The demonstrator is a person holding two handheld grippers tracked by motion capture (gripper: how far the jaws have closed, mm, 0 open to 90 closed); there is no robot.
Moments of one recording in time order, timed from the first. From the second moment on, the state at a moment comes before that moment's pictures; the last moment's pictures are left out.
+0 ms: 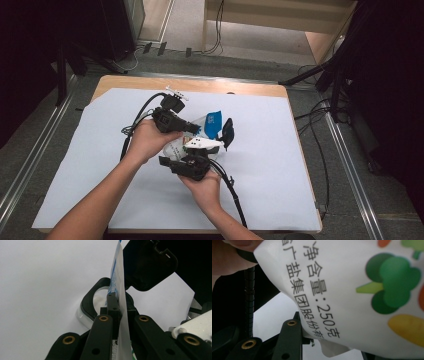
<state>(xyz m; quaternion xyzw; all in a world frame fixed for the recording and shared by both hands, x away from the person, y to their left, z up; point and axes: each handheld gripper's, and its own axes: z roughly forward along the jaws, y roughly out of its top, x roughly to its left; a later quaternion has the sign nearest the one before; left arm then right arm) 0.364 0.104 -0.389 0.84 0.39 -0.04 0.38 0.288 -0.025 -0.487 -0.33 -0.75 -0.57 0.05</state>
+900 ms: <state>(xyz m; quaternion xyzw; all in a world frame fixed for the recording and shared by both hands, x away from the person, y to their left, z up) 0.363 0.104 -0.387 0.84 0.39 -0.03 0.38 0.286 -0.025 -0.489 -0.34 -0.75 -0.57 0.05</state>
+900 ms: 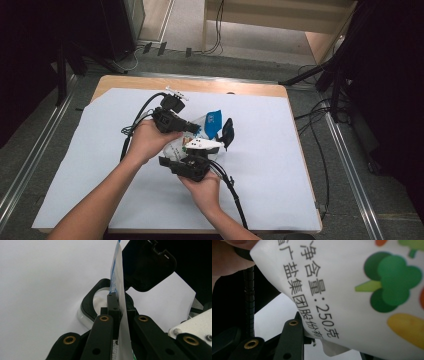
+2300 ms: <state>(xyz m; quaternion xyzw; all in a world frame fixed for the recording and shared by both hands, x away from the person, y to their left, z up) 0.365 0.102 -0.384 0.84 0.39 -0.04 0.38 0.287 -0.027 -0.486 -0.33 -0.75 -0.57 0.05</state>
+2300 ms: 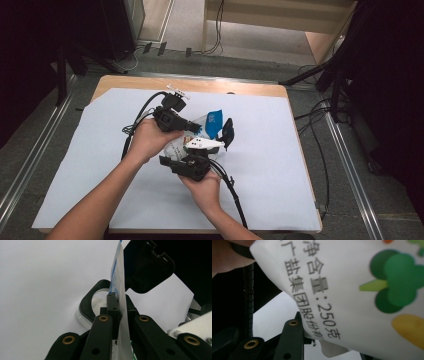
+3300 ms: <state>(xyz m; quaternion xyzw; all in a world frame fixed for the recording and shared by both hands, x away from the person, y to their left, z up) 0.362 0.104 -0.385 0.83 0.40 -0.05 0.38 0.278 -0.018 -0.485 -0.30 -0.78 -0.54 -0.01</state>
